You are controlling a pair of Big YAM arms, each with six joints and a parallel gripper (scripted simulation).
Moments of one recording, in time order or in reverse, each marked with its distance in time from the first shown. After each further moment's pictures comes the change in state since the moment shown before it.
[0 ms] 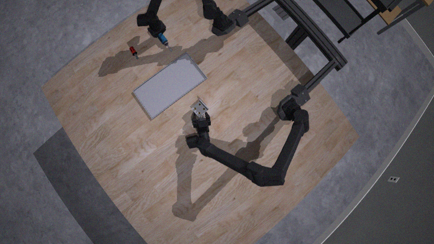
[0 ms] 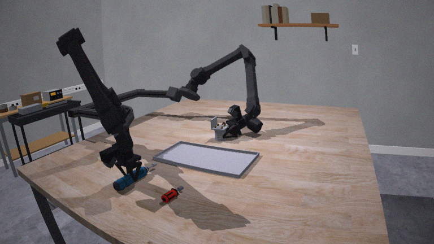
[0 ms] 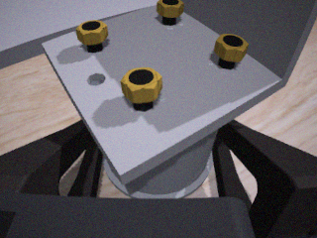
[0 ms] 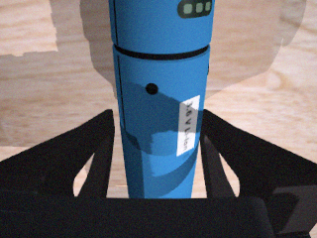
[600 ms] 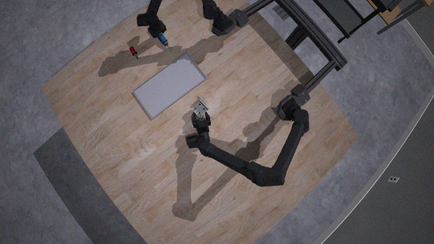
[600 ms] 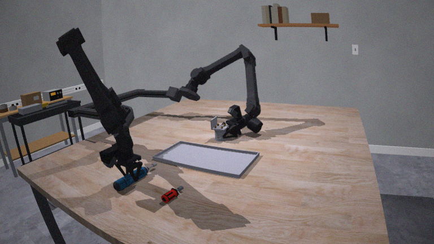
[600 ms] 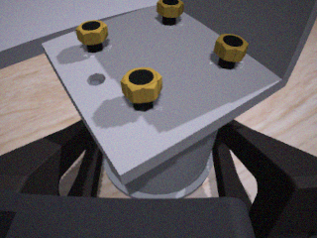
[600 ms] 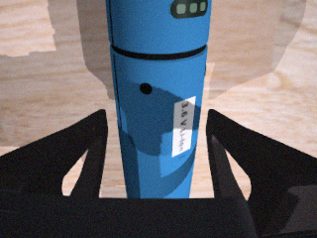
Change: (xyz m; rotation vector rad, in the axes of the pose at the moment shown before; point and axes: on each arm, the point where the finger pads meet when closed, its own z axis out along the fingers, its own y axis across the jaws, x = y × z) left arm 0.000 0.000 0.000 0.000 0.000 0.000; right arm 0.000 0.000 0.000 0.000 0.000 0.000
